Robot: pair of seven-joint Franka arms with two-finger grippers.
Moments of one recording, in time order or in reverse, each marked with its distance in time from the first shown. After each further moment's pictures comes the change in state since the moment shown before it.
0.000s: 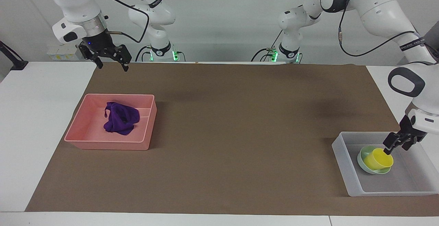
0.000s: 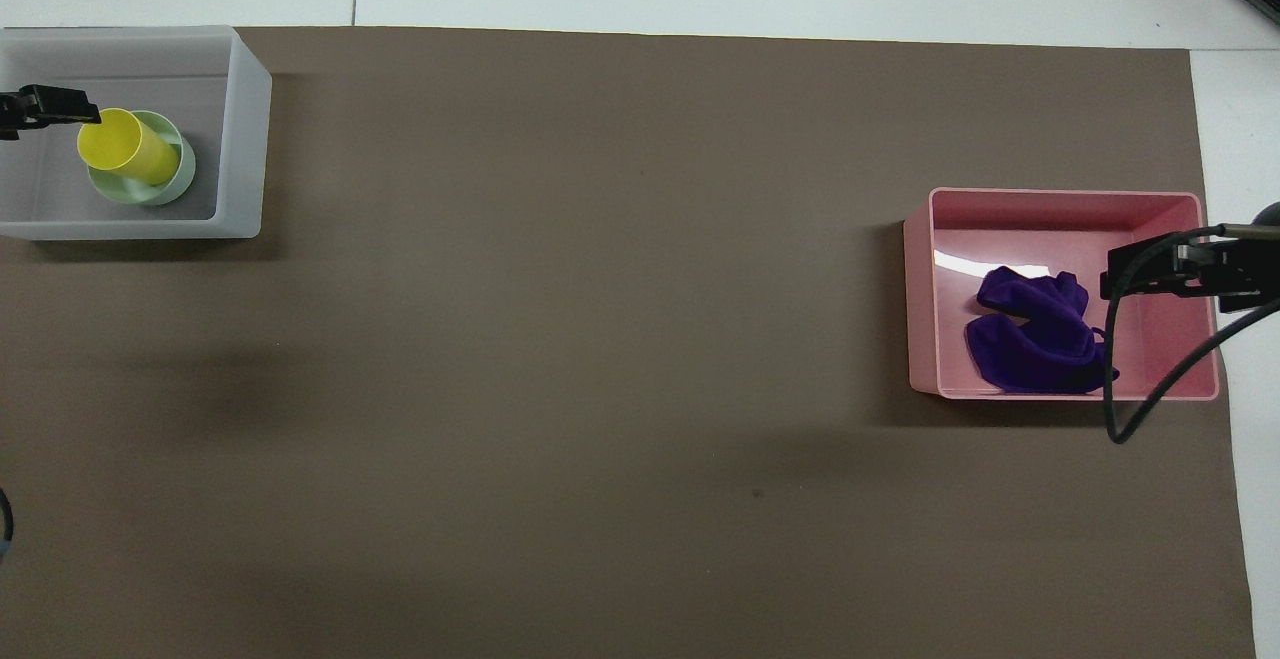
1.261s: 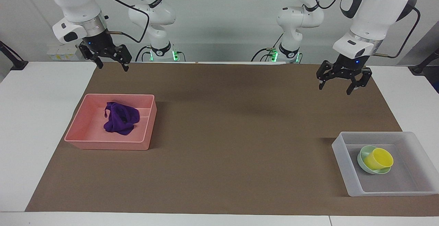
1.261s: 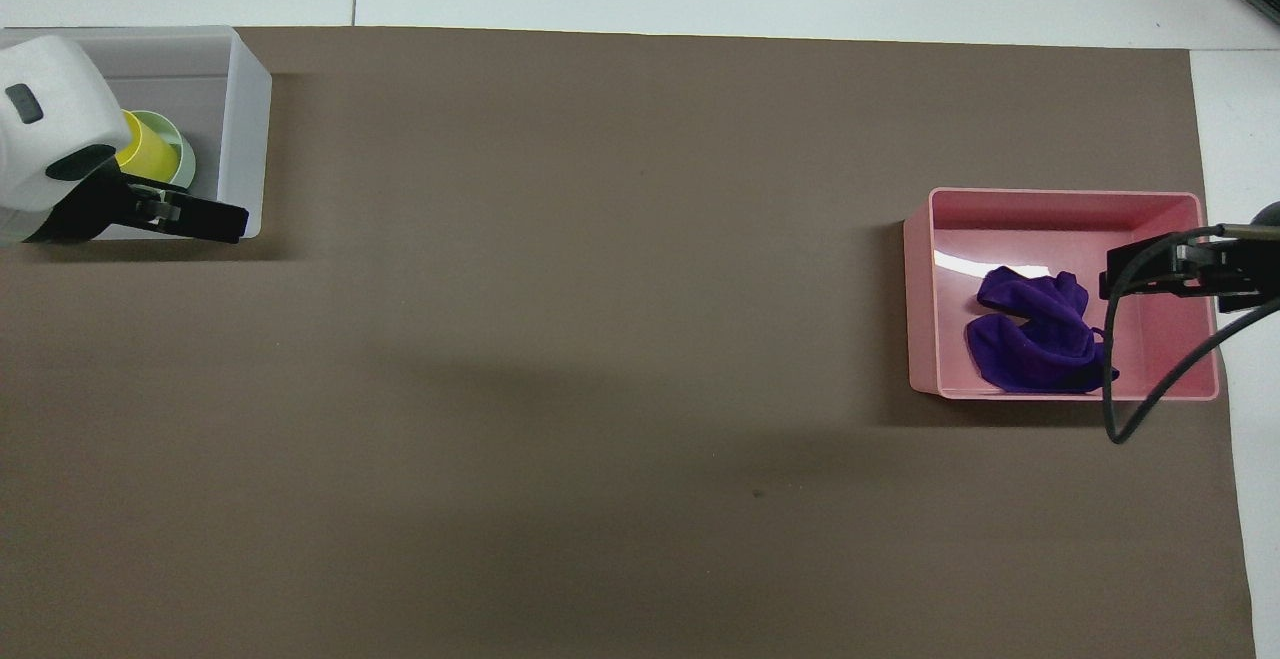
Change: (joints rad) left arm -0.339 -0.461 -0.008 -0.173 0.069 -0.459 0.007; right arm 0.002 0.000 0.001 0.000 0.001 0.000 0.000
